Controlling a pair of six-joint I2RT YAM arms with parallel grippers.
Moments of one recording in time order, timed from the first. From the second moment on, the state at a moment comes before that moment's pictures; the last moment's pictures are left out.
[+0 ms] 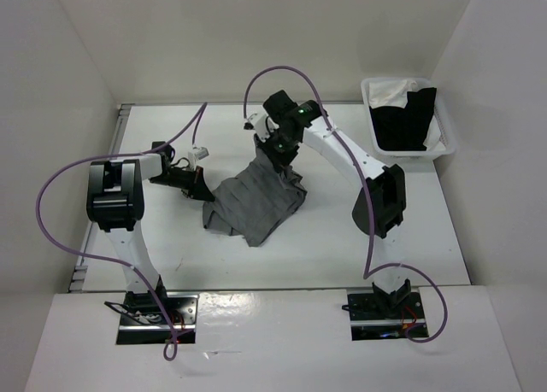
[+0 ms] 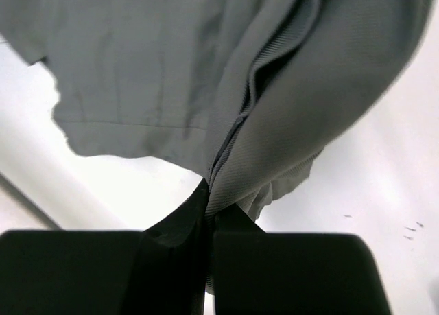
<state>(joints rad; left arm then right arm) 0.10 2.02 1.19 -0.58 0.97 0.57 0.62 2.07 2.07 -1.13 -0.18 -0.30</state>
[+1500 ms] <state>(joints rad) 0.11 2.04 1.22 -0.62 1.01 0.60 0.92 2.40 2.51 -1.29 -0.38 -0.30</state>
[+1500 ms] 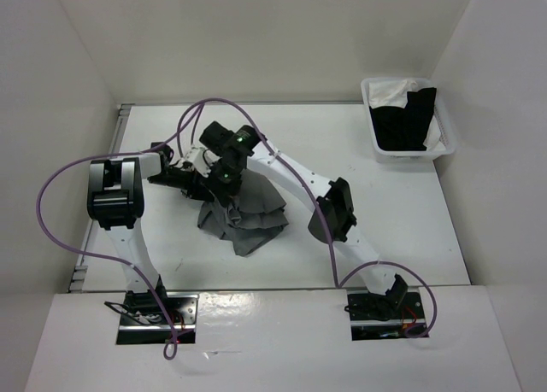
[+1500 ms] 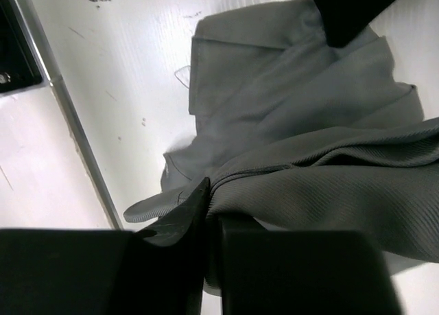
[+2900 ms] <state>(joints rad) 0.42 1.45 1.32 -0.85 0.89 0.59 0.35 1.31 1.38 -0.87 -0.29 -0.29</state>
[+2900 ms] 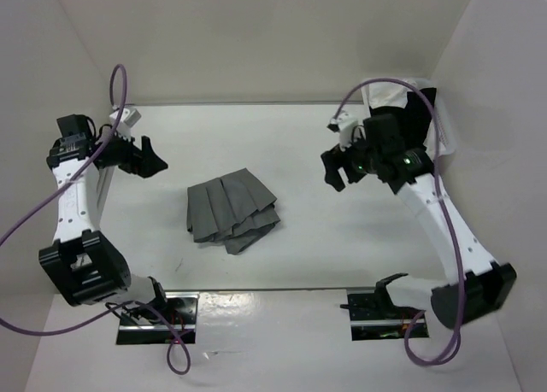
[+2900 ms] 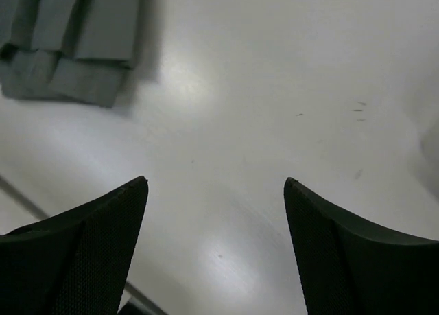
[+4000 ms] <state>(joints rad) 0.42 0.91 1.10 -0.76 0.38 0.12 -0.01 0.72 0.92 -0.56 0.10 -0.06</state>
